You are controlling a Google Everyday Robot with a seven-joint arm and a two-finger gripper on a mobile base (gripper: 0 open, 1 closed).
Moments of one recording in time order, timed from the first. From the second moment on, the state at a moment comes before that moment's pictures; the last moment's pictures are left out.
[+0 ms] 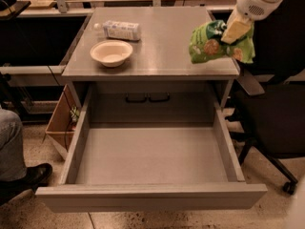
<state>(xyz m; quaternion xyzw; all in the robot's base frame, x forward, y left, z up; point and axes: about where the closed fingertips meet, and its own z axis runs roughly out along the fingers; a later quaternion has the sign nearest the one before) 0.692 -0.234 0.981 -0.55 0.78 -0.12 0.29</state>
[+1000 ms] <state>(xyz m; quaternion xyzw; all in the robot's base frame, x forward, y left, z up) 0.804 -0.240 0.967 -0.50 0.77 -0.12 0.36</state>
